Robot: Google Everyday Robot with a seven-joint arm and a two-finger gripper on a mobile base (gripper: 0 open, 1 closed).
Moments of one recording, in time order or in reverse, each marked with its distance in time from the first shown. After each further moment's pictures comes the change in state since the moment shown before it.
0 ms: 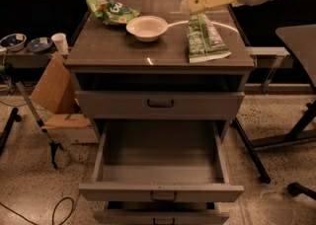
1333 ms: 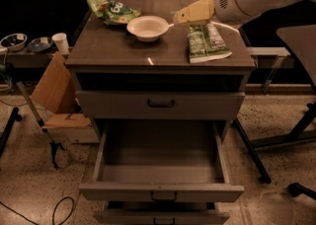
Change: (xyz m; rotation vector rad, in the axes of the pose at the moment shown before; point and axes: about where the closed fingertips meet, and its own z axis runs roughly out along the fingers) arm 0.024 -0.058 0.063 0.266 0.020 0.278
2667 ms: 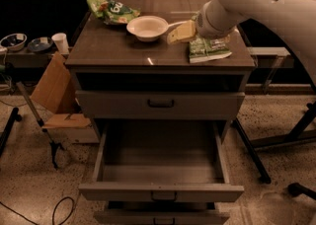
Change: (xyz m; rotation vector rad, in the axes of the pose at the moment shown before) arm 0.021 -0.030 0.084 0.172 0.116 0.012
